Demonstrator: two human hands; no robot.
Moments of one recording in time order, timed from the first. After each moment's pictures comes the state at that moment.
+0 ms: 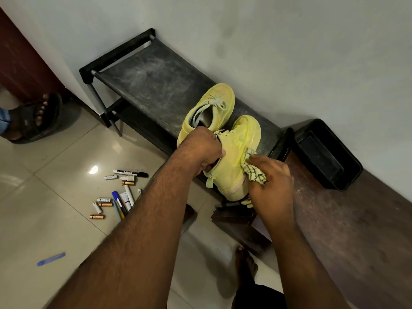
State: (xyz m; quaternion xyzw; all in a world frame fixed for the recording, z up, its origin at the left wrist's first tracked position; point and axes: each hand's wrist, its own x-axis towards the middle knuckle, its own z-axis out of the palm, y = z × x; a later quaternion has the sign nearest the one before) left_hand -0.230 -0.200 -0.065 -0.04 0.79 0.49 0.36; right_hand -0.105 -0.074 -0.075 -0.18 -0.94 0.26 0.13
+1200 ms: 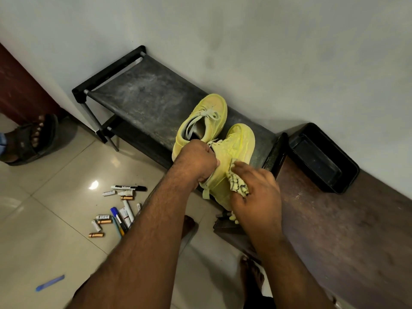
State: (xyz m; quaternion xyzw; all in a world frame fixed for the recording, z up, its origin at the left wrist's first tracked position) left_hand -0.225 -0.197 -0.059 -0.04 0.82 0.47 0.33; right_hand -0.106 -0.092 -0.073 -0.14 -0.96 0.23 0.11
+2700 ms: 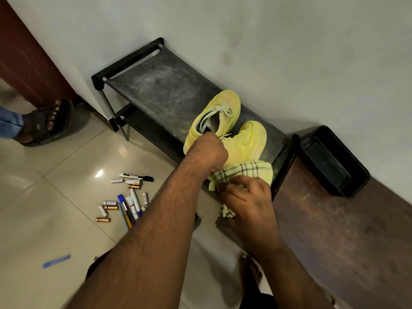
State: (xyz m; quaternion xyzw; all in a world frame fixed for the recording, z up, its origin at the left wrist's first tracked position) left_hand -0.230 -0.199 -0.065 -0.04 0.84 0.43 0.32; right_hand -0.089 -0.108 -0.078 0.10 -0.98 0.13 0.11
